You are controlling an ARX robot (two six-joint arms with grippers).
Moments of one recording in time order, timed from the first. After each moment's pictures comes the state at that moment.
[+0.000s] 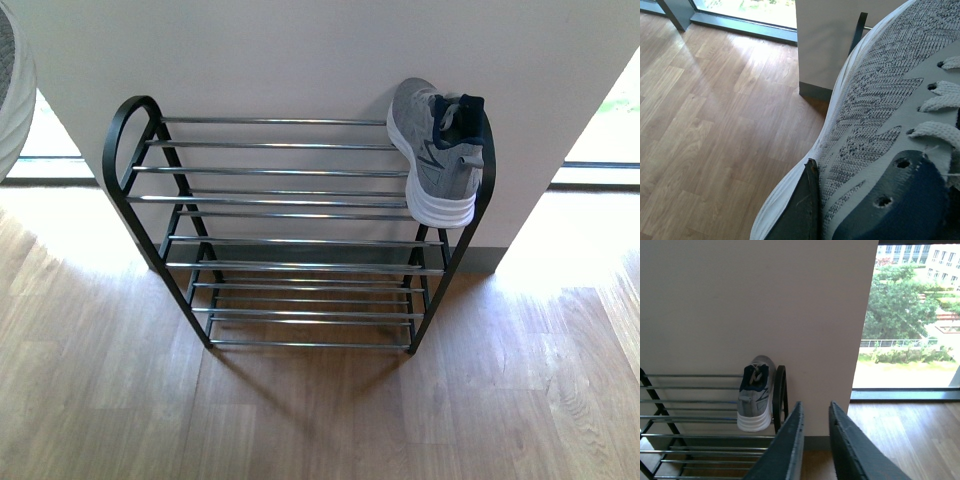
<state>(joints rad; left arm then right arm) -0.13 0.64 0.35 -0.27 -0.32 -0.21 0.00 0.01 0.02 0.00 0.00 0.00</state>
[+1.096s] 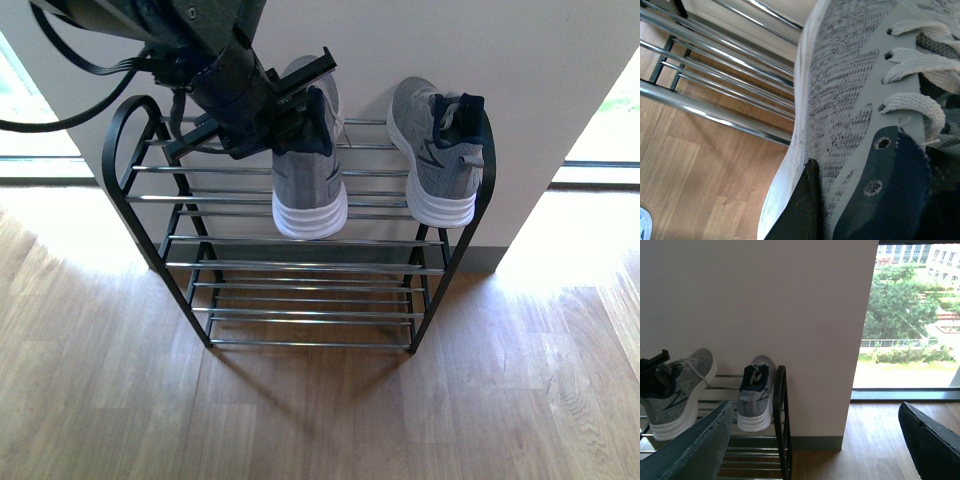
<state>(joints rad) -0.39 2.37 1.57 -0.04 -0.03 -0.77 0.00 0.01 0.02 0.00 0.00 0.00</state>
